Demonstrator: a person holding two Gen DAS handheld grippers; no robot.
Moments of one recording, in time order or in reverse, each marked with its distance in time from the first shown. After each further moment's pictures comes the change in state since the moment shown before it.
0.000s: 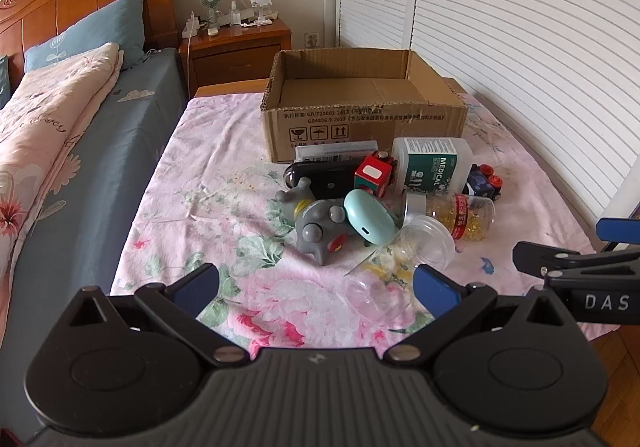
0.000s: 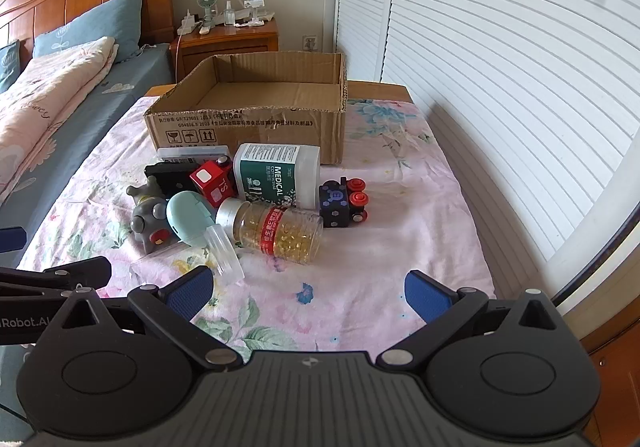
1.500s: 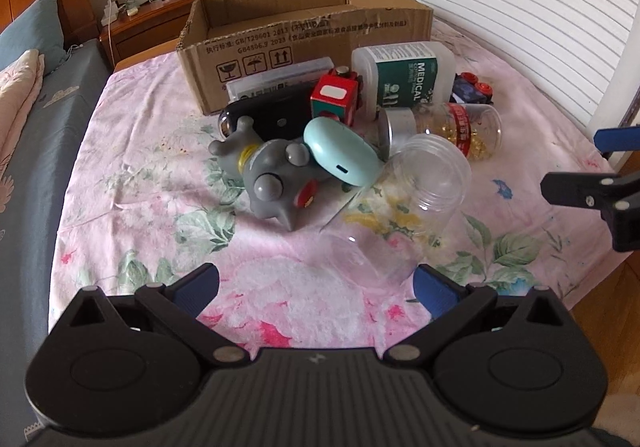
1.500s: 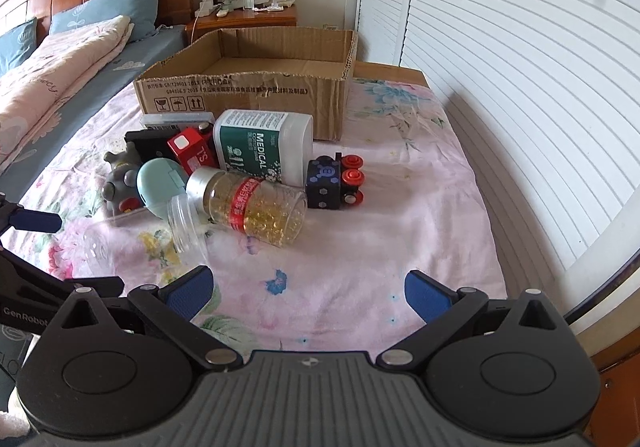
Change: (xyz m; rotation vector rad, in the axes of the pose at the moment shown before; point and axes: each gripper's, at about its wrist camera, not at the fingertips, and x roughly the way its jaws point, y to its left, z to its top) left arm 0.078 0.000 -0.018 0.201 0.132 -0.125; right arm 0.046 -0.027 -0.016 -0.068 0.024 0.050
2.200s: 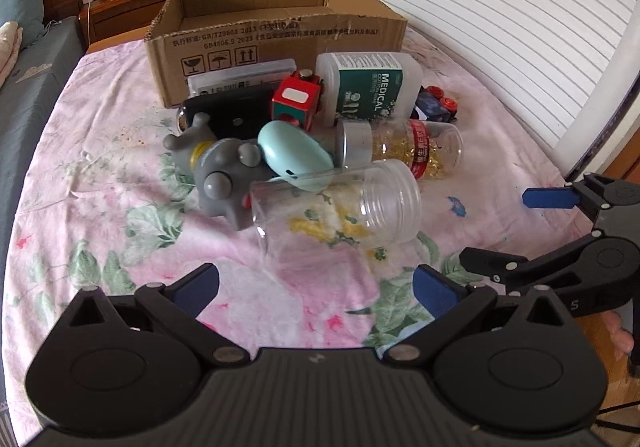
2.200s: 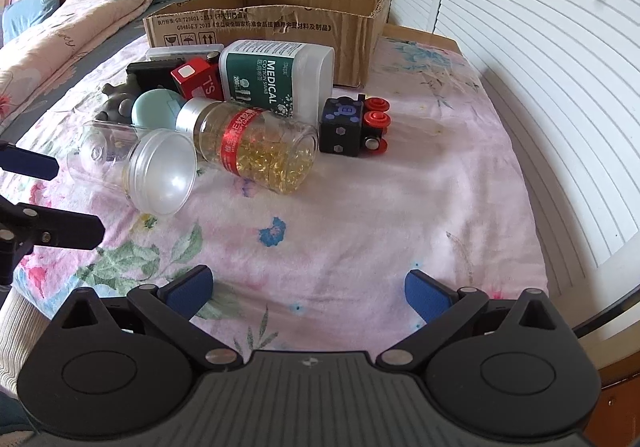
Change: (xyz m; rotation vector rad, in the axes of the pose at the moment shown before) left arm 0.003 -0.014 0.008 -0.070 0.011 -0.129; right arm 0.039 -0.004 -0.027 -0.088 0.060 0.060
